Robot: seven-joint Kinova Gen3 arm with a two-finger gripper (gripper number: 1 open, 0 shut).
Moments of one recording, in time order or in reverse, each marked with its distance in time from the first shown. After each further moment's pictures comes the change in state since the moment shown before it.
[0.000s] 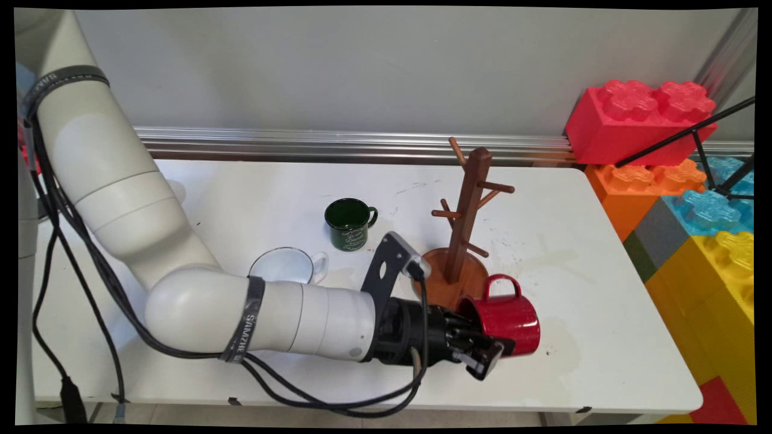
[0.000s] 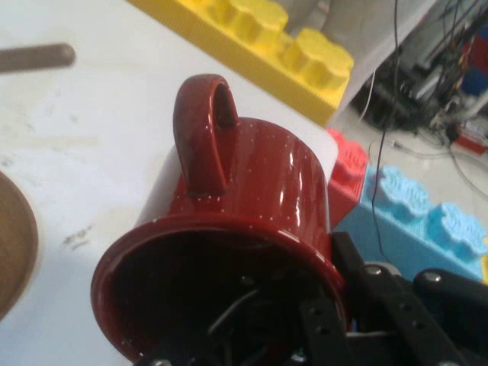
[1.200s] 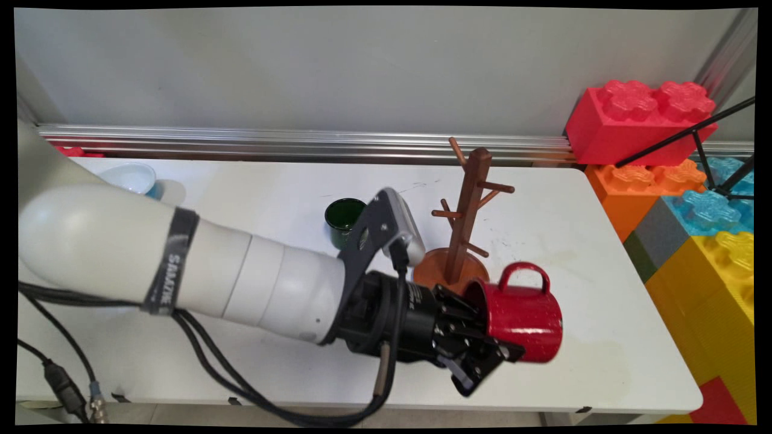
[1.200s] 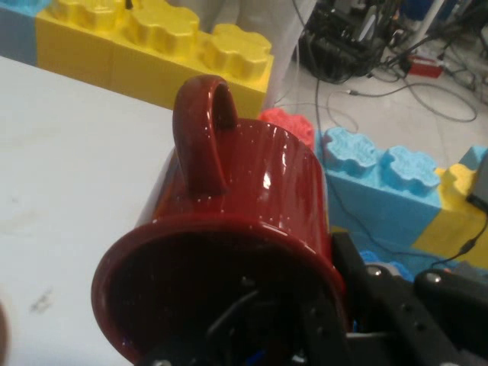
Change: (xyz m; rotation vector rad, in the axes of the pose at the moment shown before) arm 0.062 0.054 -0.067 -0.070 -0.073 0.260
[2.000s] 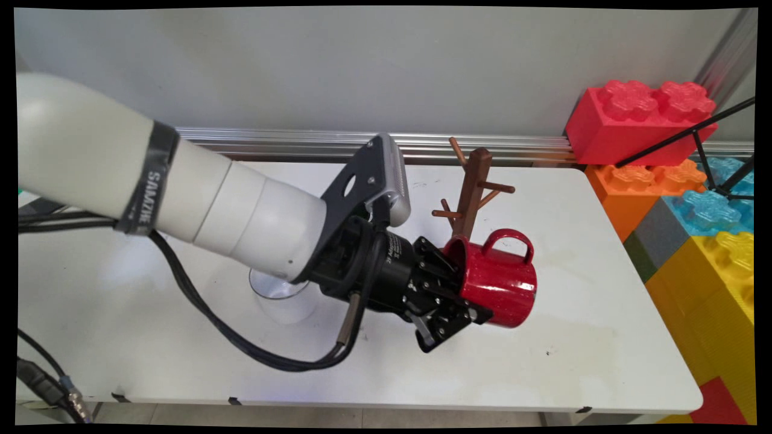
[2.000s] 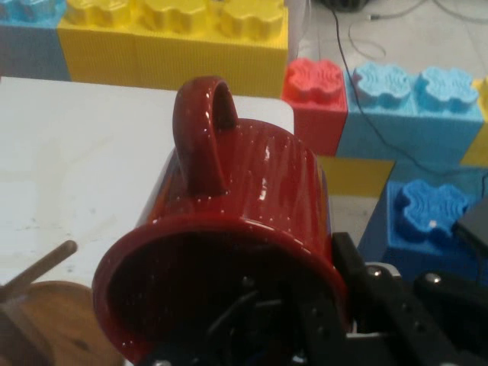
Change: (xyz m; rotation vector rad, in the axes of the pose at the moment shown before) arm 0.043 -0.021 -0.036 0.028 -0.130 0.233
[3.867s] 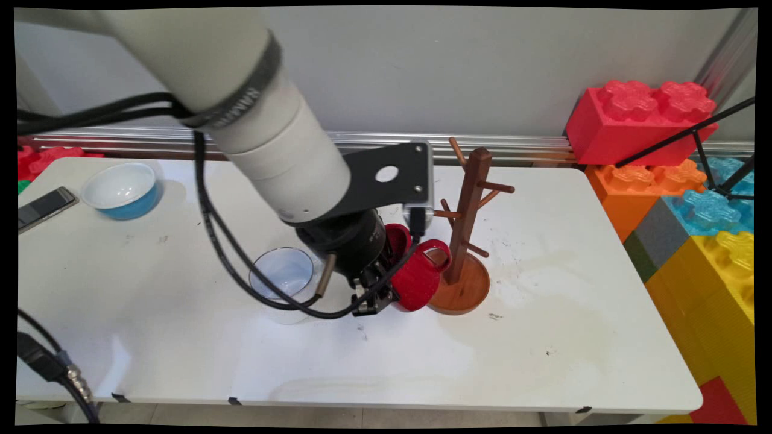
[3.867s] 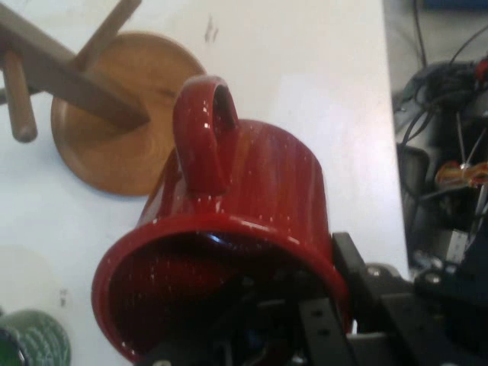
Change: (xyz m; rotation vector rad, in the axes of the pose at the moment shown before) arm 0.056 -0.035 0.004 0.064 -0.615 0.169
